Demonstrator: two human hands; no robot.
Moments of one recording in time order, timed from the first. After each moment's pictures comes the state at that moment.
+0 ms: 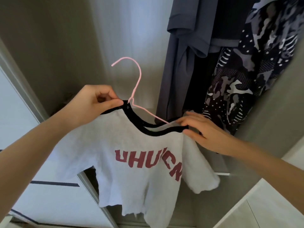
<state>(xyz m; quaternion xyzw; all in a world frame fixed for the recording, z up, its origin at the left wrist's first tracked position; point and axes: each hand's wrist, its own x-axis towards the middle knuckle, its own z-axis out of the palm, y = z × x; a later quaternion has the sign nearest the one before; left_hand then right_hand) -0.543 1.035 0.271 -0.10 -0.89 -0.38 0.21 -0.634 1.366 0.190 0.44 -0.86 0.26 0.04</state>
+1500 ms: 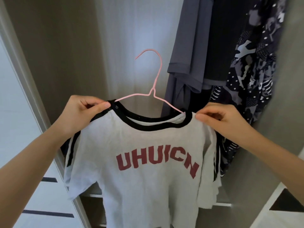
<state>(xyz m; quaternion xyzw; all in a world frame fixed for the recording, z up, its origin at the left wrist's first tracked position) -0.542 1.005 0.309 -0.08 -0.83 -0.43 0.35 -0.637 1.378 0.299 0.39 -0.79 0.45 0.16</state>
